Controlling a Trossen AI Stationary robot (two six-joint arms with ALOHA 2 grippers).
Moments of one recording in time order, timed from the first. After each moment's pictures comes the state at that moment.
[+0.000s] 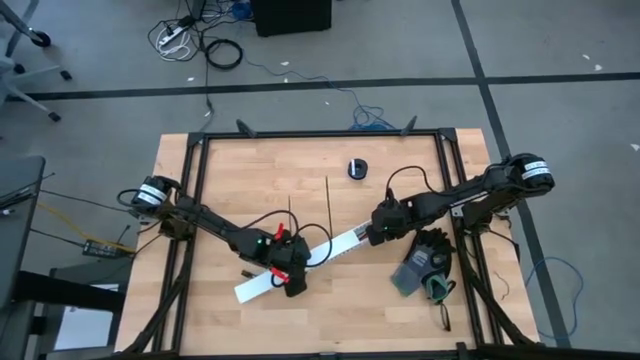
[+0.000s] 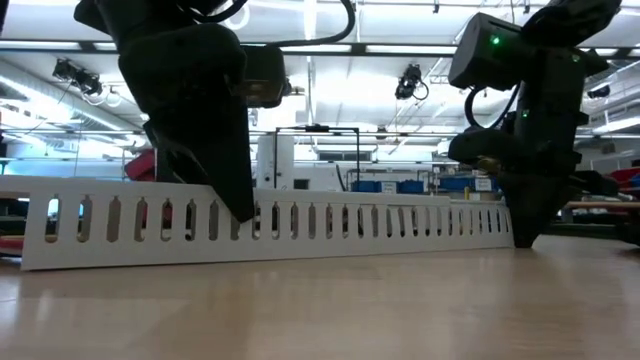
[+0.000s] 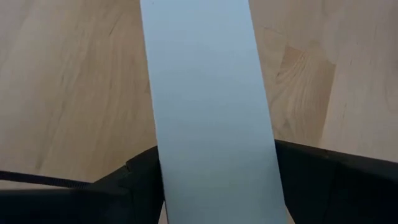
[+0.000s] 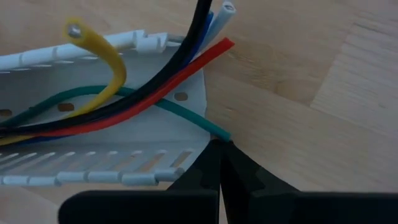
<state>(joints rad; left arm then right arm) -0.34 1.78 1.02 -0.27 -0.21 -0.64 0.12 1.47 0.66 -0.42 0.06 1.34</state>
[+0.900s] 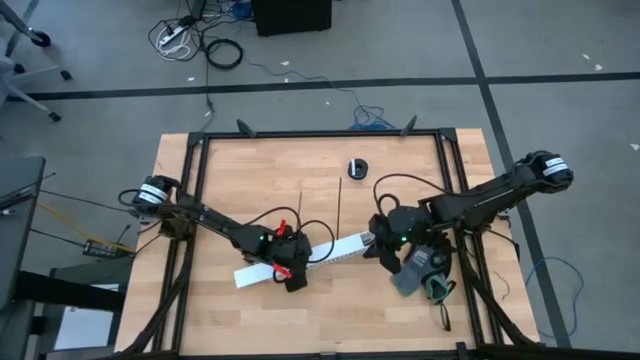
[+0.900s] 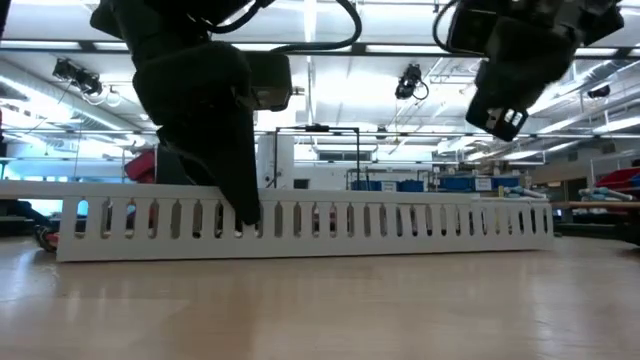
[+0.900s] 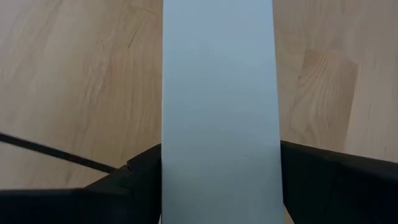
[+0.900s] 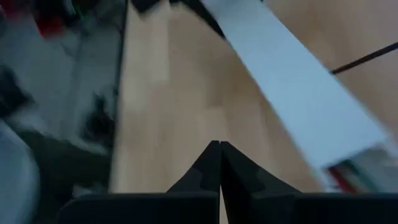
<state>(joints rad) -0.33 1.78 1.03 -0.33 -0.19 -0.60 0.26 1.24 0.67 -0.04 -0.12 0.64</state>
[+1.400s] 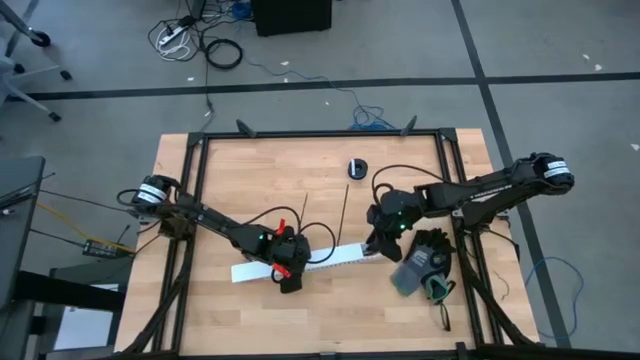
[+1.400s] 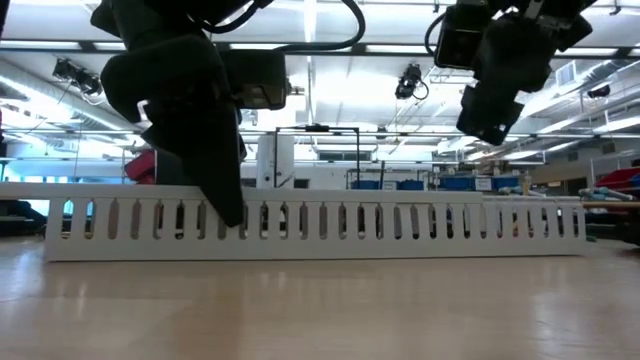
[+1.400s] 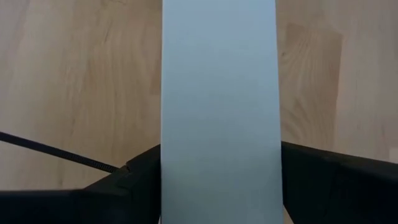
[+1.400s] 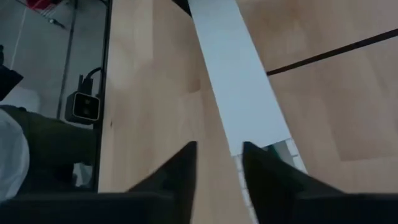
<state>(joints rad) -0.33 1.77 1.03 -0.36 -0.12 -0.50 0.11 1.25 0.72 -0.22 -0.28 0.47</state>
